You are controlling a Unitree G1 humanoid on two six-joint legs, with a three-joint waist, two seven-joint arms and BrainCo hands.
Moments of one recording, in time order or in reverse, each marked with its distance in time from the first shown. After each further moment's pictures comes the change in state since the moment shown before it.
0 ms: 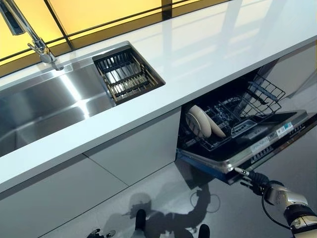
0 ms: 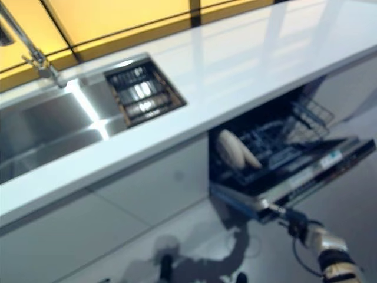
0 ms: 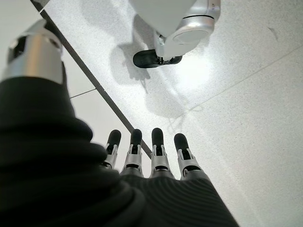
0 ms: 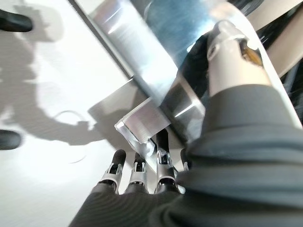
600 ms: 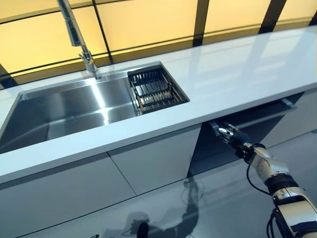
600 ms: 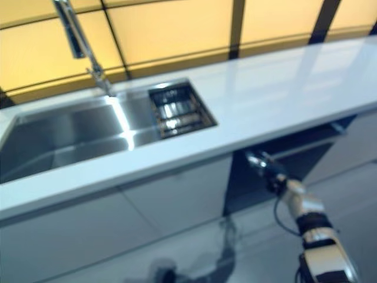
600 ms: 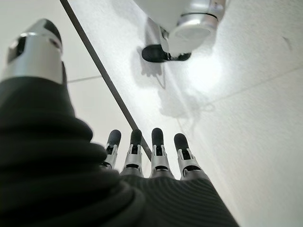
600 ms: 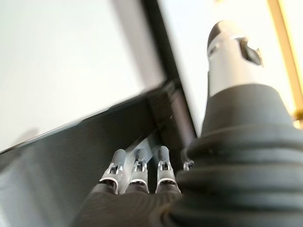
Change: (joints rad) left arm 0.031 0.018 -0.018 -0.019 0.048 0.010 -0.001; right arm -0.252 0.123 -0.002 -0.026 -0.056 -0.107 0.004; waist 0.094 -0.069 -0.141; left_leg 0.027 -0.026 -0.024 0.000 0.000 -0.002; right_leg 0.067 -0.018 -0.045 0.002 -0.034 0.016
